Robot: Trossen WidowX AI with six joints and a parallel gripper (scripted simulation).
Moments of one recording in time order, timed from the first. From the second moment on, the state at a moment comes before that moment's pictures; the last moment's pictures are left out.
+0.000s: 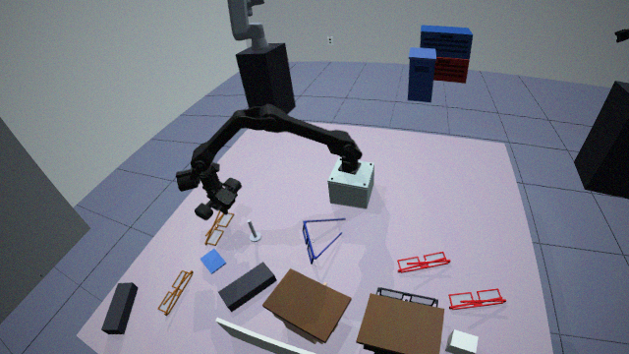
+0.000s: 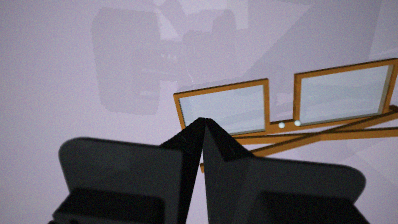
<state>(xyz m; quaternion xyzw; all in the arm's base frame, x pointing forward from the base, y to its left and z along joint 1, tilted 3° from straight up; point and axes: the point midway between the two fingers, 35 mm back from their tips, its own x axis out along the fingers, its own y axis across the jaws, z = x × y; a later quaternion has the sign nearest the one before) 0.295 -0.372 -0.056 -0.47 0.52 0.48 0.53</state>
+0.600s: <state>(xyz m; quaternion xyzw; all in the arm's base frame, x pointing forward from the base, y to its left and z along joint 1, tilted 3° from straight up) 0.258 -0.372 -0.005 -0.47 0.53 0.47 0.53</state>
